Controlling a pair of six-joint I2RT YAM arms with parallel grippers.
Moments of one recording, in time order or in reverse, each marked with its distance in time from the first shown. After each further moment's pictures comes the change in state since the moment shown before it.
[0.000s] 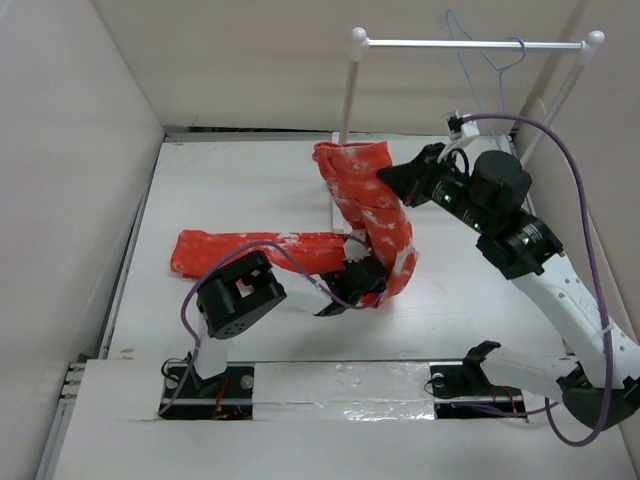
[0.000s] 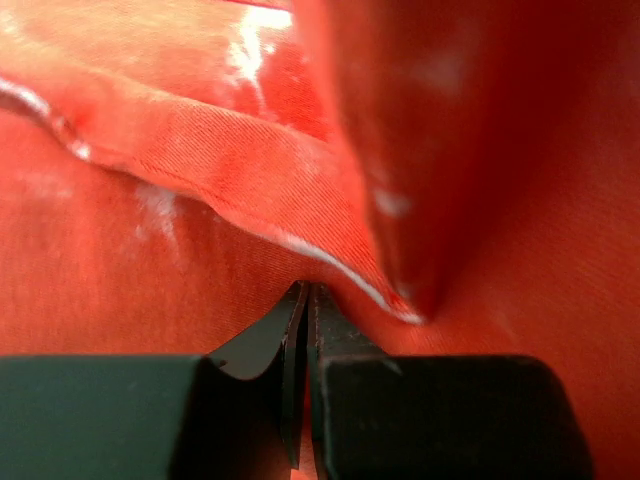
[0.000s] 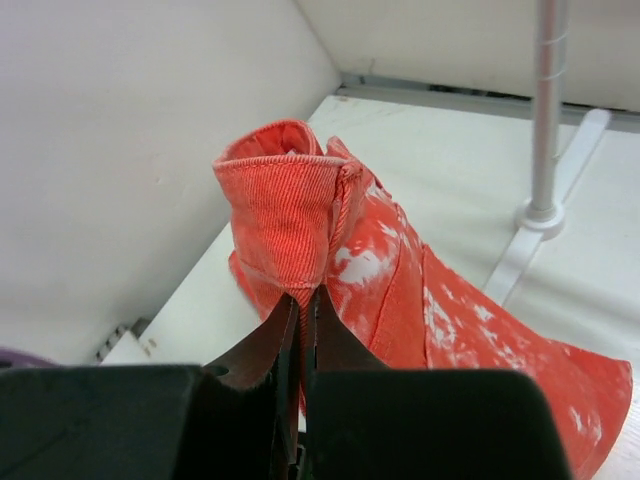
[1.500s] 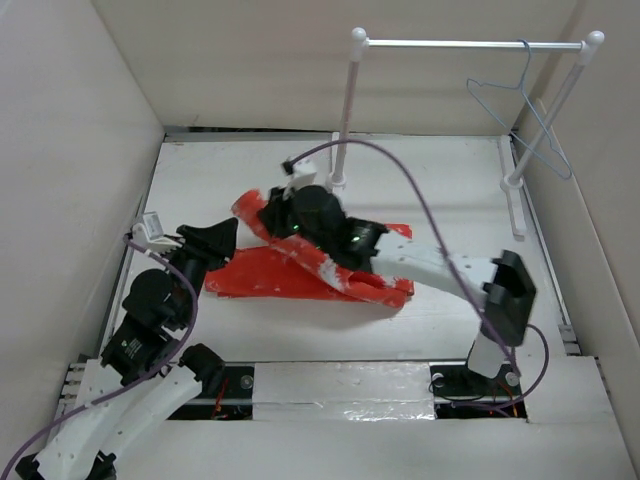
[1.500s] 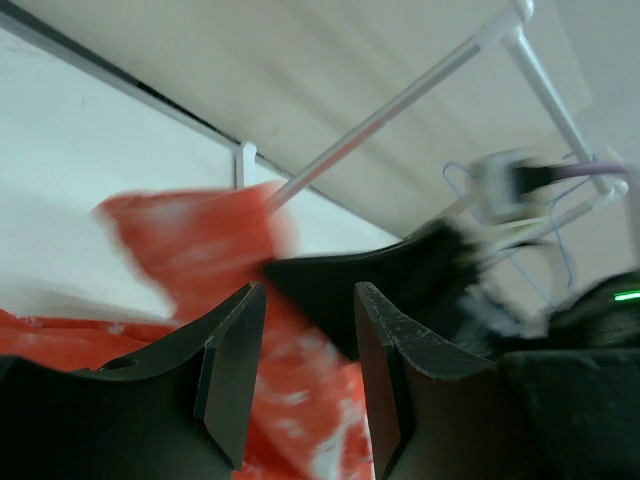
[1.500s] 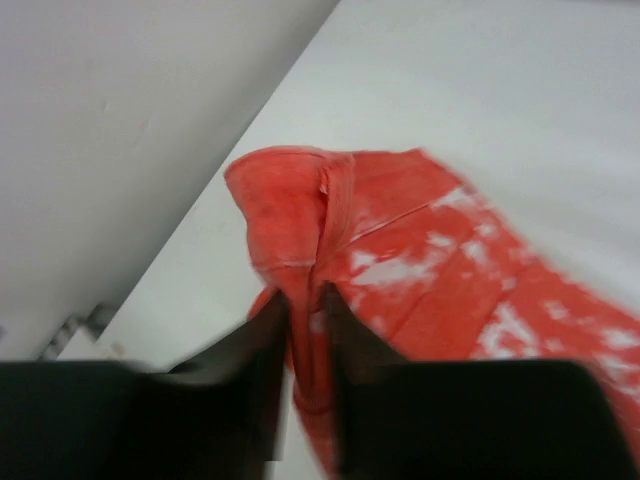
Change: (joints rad) left arm 0.473 -1.487 -0.157 -0.652 0.016 0.224; right arm 0.421 0.611 0.149 0.294 0.380 0.032
